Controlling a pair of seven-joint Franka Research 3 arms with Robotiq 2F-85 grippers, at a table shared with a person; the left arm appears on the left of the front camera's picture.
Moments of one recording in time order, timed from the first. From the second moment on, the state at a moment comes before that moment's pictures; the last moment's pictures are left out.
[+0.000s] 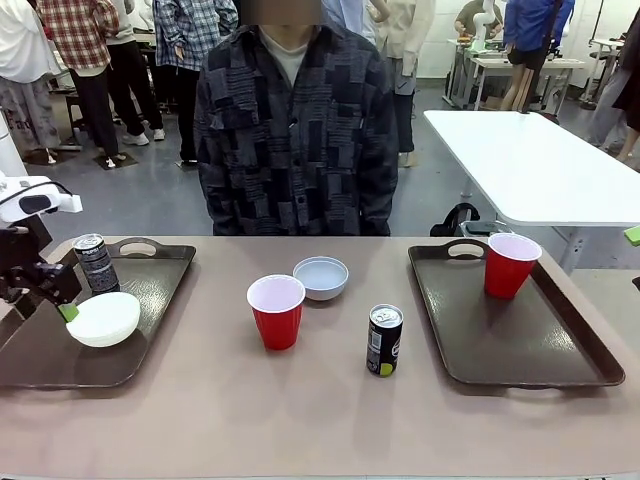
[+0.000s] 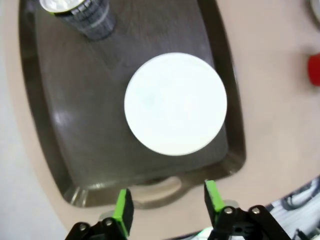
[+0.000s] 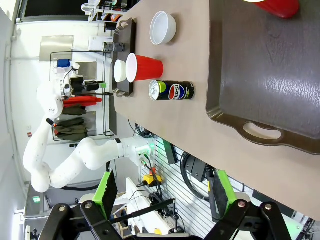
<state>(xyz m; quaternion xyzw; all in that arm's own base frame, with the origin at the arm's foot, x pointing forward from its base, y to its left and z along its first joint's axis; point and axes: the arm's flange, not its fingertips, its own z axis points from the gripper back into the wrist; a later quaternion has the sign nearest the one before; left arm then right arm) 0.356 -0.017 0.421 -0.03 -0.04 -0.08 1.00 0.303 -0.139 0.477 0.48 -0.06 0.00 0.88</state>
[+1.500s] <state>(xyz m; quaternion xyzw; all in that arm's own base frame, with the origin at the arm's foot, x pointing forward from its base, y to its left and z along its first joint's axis) 0.329 0.014 0.477 -0.29 -0.04 -0.08 0.95 0.320 -0.051 0.523 0.33 -0.05 0.00 0.94</state>
